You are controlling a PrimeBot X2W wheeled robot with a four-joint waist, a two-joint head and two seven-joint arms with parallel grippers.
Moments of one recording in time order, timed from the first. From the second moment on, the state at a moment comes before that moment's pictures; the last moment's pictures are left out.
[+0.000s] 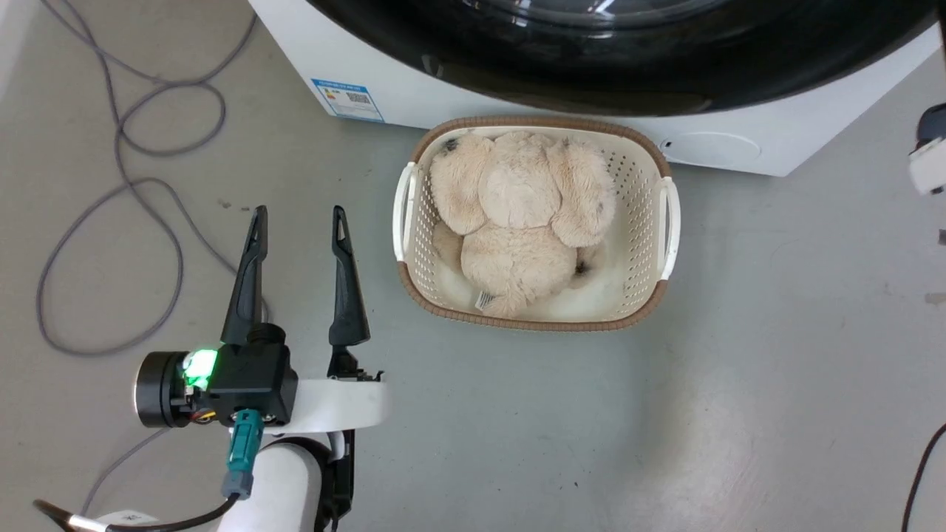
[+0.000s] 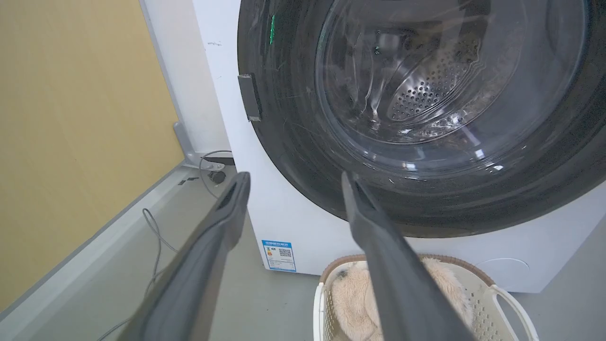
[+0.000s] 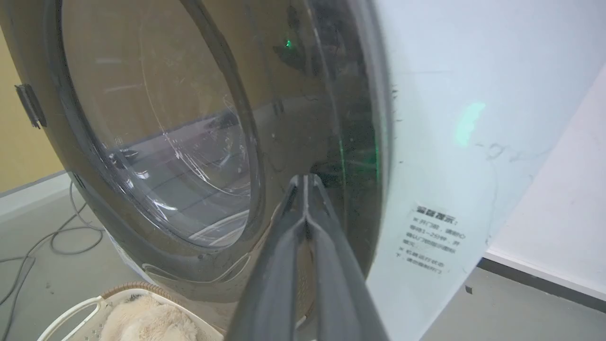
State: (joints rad) left arm -0.23 0.06 -0.19 -0.07 -0.02 0.25 -0.26; right arm -0.88 -0.51 0.25 0.51 0.40 0.13 -0.26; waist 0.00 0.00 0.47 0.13
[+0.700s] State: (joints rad) left arm -0.20 0.05 -0.14 -0.03 -0.03 0.25 -0.26; right arm -0.73 -0.34 -0.09 0.21 0.16 0.13 -0.26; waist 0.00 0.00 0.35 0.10
